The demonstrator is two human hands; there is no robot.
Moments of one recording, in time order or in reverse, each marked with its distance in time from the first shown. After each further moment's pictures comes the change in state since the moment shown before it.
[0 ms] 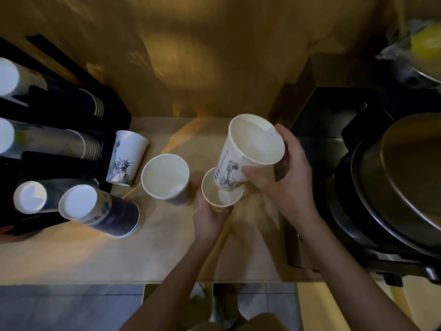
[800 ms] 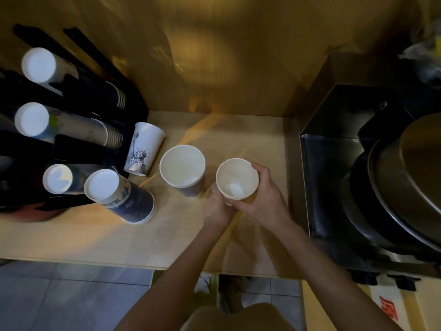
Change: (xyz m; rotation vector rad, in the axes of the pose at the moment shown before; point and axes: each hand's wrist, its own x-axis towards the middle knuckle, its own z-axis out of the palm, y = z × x) left_hand 0.008 0.005 -0.006 0.224 -0.131 -0.090; right_hand -0.025 0.056 0.053 -0.322 -0.284 0.069
